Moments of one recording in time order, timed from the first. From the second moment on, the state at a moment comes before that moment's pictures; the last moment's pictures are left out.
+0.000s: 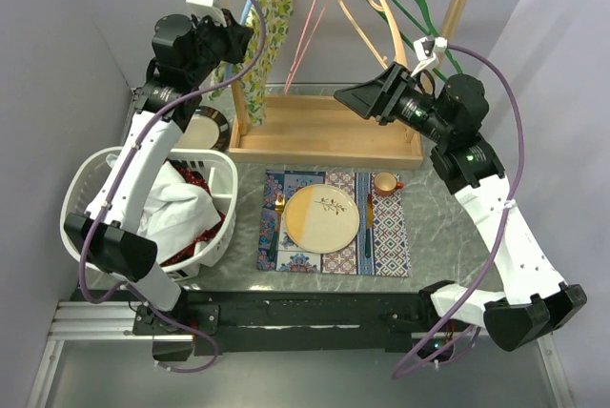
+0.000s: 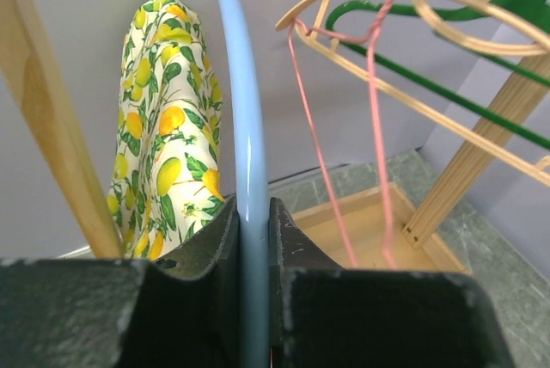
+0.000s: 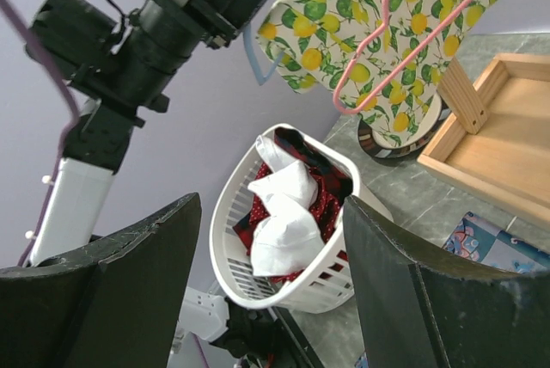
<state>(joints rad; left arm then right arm) -0.33 1.61 1.86 -0.17 0.15 -0.15 0.34 1.18 1.40 -0.15 -0.53 0.80</state>
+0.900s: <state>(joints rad) -0.36 1.15 1.59 -0.27 0.07 -0.22 0.55 1.04 1.42 -0.40 -0.37 0.49</state>
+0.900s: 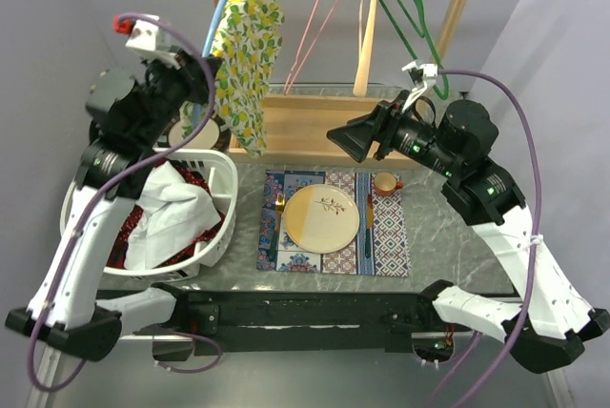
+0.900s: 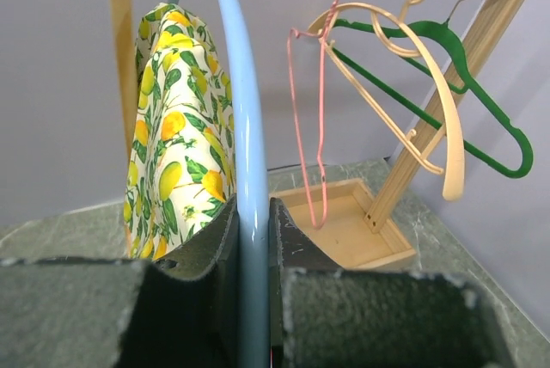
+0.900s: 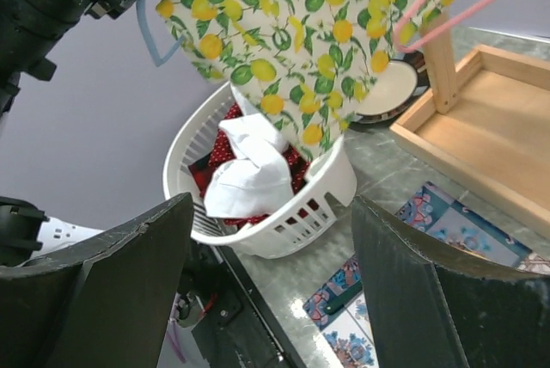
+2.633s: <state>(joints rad) -0.36 0.83 1.91 -1.01 -0.51 -0.22 1.29 1.78 1.58 0.10 0.23 0.37</state>
